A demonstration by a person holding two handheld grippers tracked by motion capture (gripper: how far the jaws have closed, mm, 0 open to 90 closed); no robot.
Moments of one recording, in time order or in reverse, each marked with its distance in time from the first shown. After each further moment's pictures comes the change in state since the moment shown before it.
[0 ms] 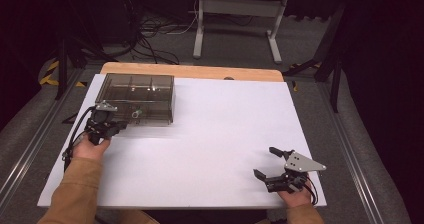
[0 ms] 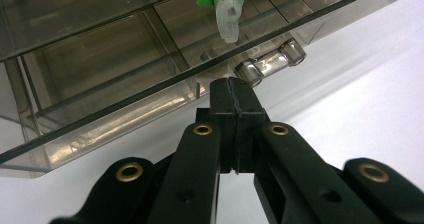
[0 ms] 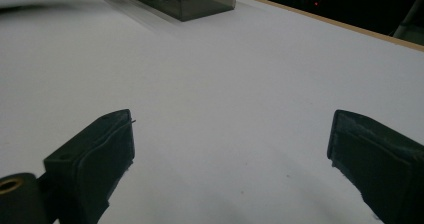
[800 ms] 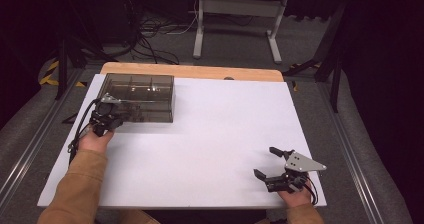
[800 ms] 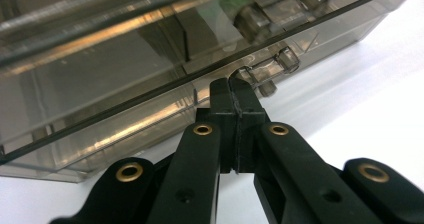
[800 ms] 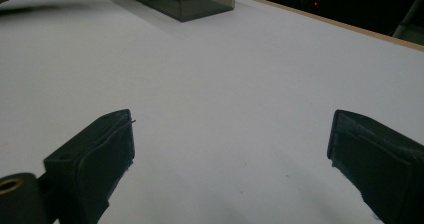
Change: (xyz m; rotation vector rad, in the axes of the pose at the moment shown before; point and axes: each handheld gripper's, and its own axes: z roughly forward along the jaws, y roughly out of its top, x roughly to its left) left arm 0.006 0.020 0.013 -0.035 0.053 0.000; right arm -0.001 0.000 0.000 0.002 -0.005 -0.002
